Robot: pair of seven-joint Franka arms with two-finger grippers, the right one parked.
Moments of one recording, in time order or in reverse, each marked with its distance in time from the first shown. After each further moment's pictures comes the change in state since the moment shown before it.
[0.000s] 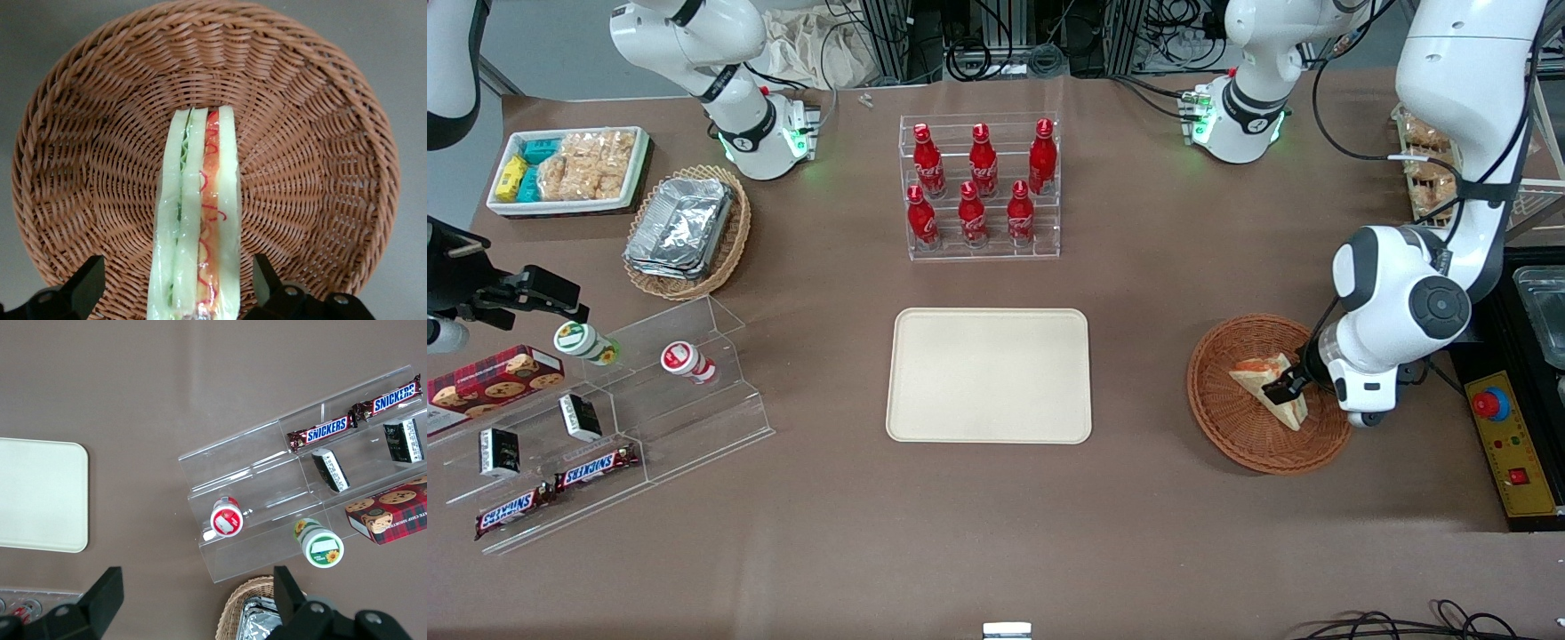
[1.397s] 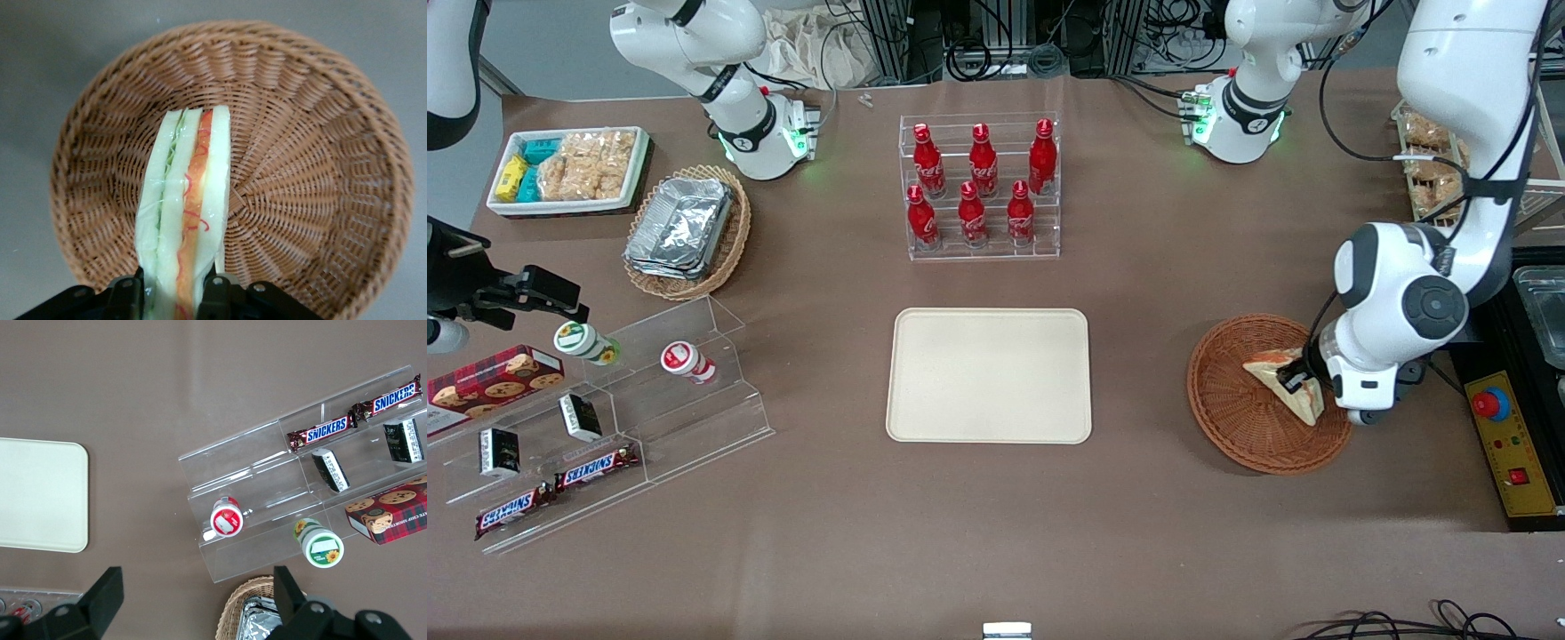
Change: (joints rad) arm 0.000 -0.024 -0.011 0.065 0.078 -0.133 0.018
